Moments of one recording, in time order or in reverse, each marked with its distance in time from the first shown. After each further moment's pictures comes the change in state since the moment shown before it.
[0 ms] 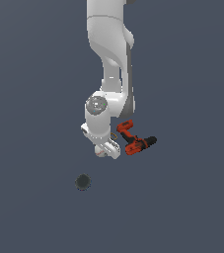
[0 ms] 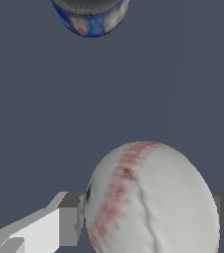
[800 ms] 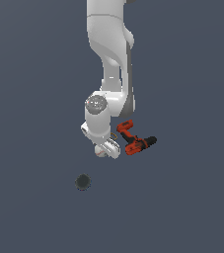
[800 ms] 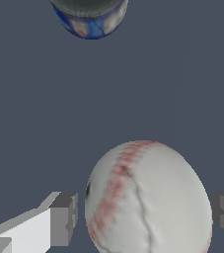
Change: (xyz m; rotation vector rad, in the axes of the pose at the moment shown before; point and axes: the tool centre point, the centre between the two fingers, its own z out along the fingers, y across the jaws) arm 0.000 0.001 -0.003 -0.001 -0.001 0.000
